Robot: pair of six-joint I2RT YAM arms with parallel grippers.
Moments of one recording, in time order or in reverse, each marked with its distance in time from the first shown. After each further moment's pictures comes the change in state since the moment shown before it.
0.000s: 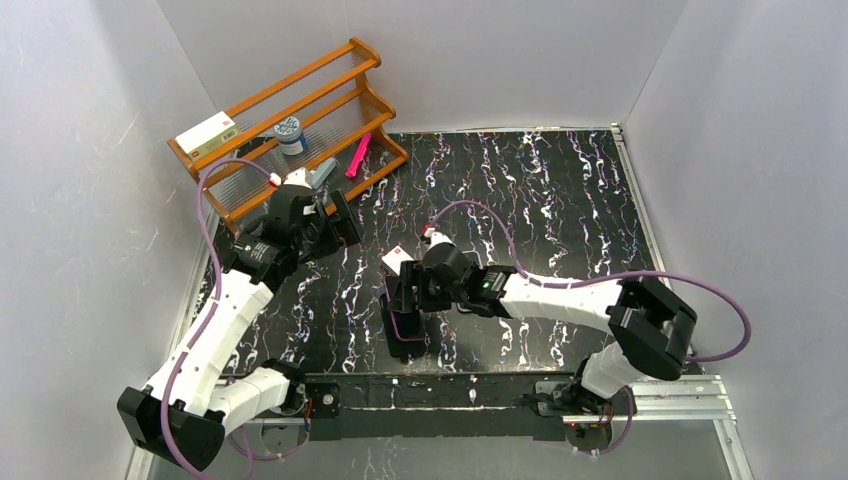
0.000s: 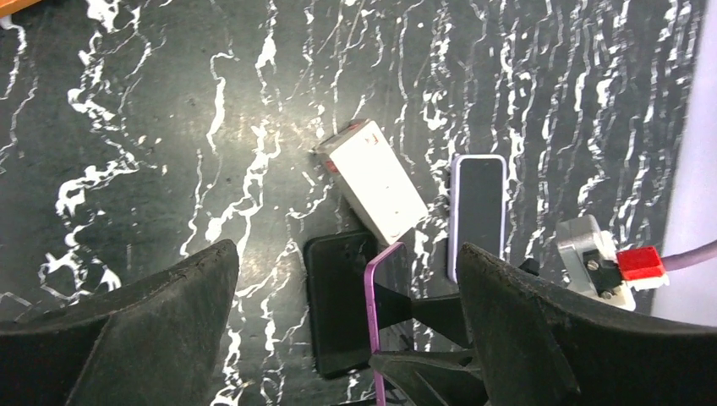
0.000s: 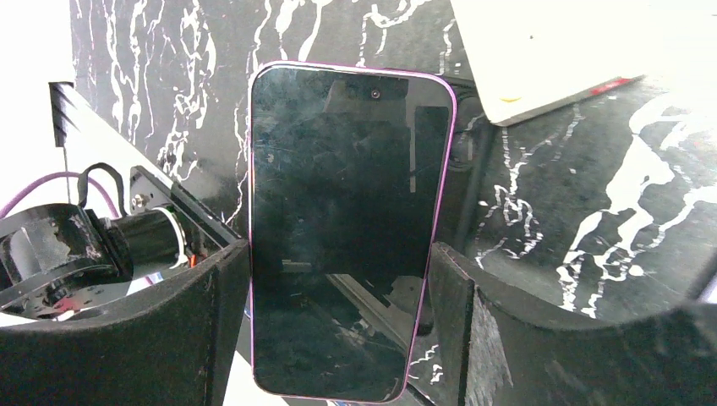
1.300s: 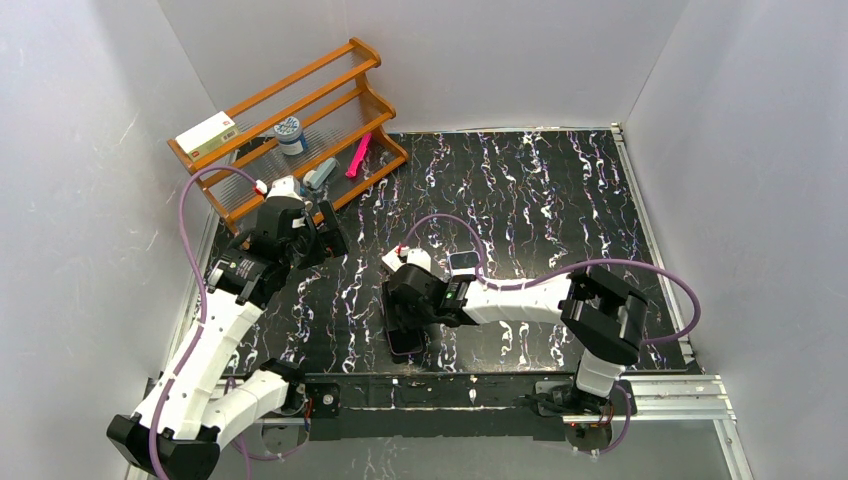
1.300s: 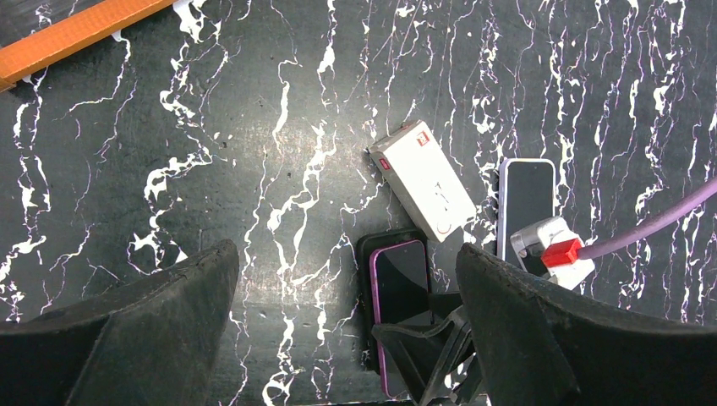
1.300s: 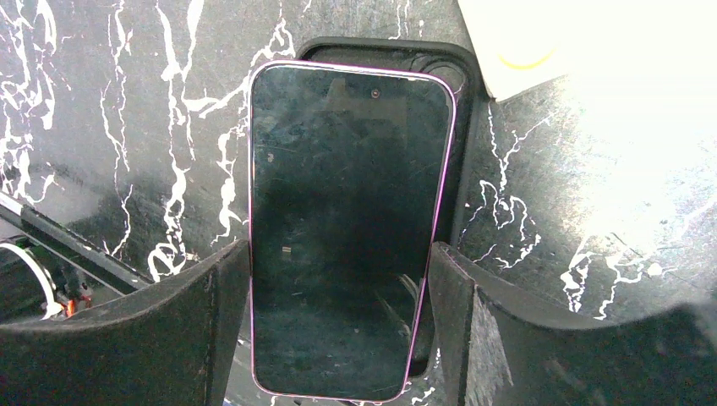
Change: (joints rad) left arm 0.000 -0.103 -0.008 -0.108 -0.120 0.079; right arm 0.138 0.225 0.158 -0.157 0.202 -0.001
